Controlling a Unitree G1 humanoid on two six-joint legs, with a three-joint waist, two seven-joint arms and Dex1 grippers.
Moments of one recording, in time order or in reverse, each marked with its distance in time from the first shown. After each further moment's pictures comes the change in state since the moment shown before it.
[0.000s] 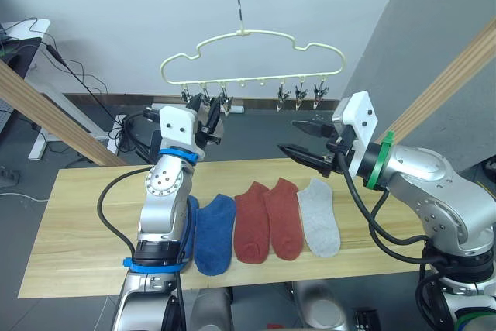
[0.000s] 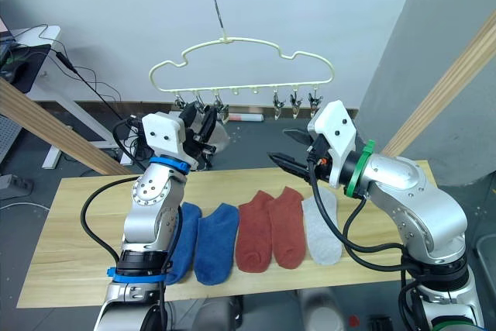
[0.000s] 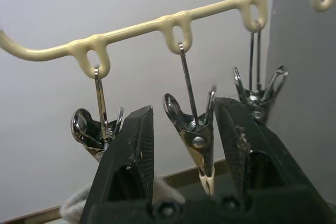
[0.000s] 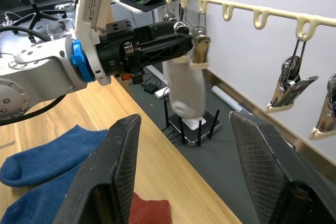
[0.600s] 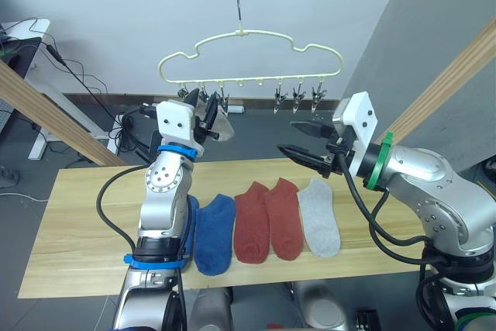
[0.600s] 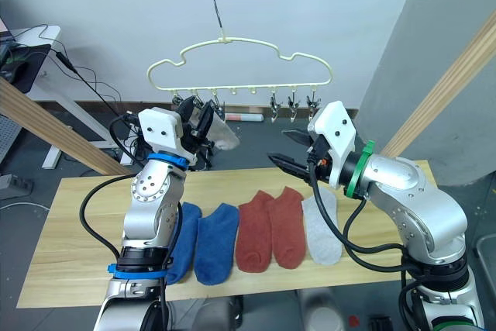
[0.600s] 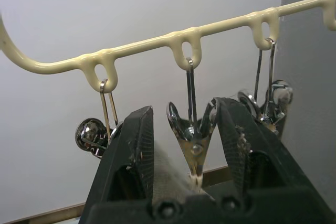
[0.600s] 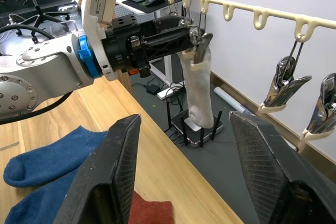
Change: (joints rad) left arm -0.022 -0.003 0.006 0.004 -0.005 0.000 0.021; right arm 0.003 -0.001 0.000 0.000 0.012 -0.004 0.001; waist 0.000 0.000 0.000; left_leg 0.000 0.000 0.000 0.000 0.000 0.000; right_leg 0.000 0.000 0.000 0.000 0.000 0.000
